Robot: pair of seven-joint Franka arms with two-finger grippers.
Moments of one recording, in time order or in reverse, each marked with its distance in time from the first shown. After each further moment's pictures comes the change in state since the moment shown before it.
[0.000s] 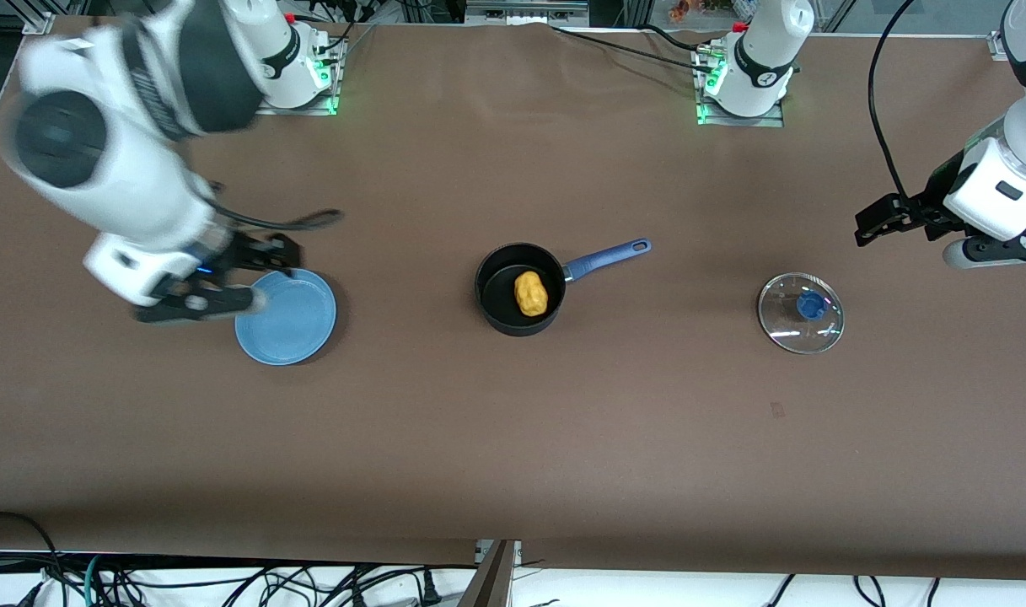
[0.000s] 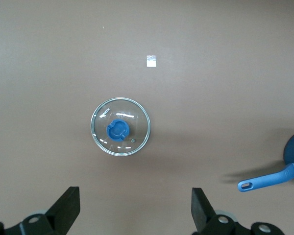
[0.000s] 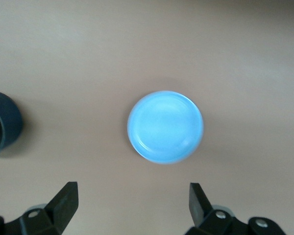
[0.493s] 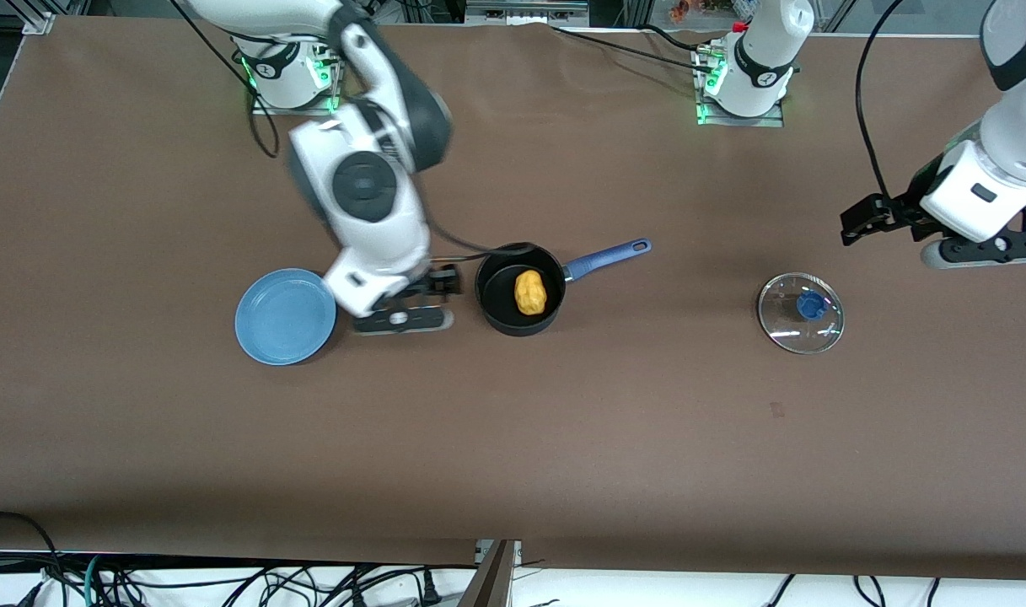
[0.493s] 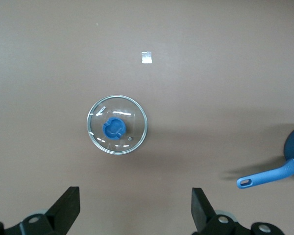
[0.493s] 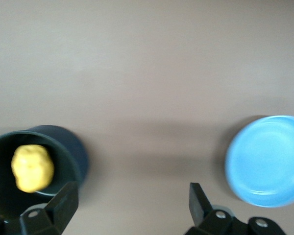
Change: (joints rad) left arm -0.019 0.004 0.015 -0.012 0.005 0.002 -0.003; right arm 0.260 0.224 -0.003 -0.004 0.004 0.306 0.306
